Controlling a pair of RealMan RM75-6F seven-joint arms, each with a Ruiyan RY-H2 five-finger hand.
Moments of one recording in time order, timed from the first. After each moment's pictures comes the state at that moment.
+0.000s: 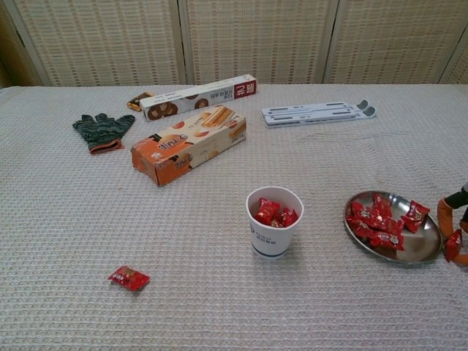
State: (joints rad) left arm -0.11 -1.06 -0.04 -1.59 1.53 1.48 -0.08; right arm 0.36 -1.46 -0.02 -1.42 -1.23 1.07 -0.22
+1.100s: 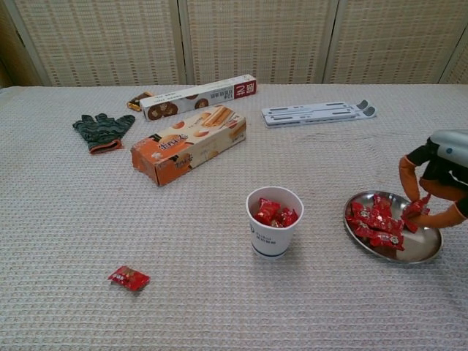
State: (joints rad) left arm -0.11 -1.06 -0.03 -1.59 1.53 1.48 -0.08; right arm 0.41 -1.34 0.06 -1.74 -1.34 1.10 -0.30
